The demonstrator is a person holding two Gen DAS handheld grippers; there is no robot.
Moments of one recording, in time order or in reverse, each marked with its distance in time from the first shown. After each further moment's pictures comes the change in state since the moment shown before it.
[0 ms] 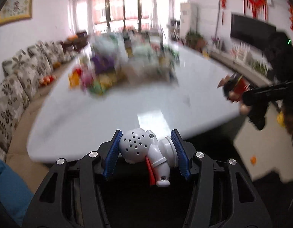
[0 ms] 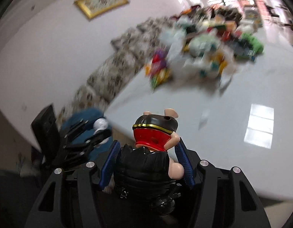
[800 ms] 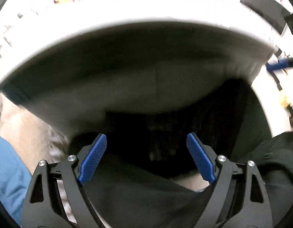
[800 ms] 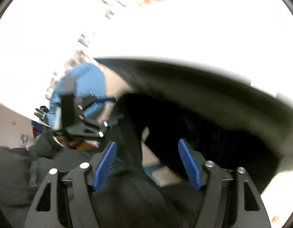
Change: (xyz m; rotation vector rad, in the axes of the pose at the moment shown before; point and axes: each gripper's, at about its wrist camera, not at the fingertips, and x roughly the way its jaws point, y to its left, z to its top) left arm 0.062 0.029 -0.081 -0.045 0.281 -0.021; right arm 0.017 -0.021 -0.013 -0.031 0.146 -0.022
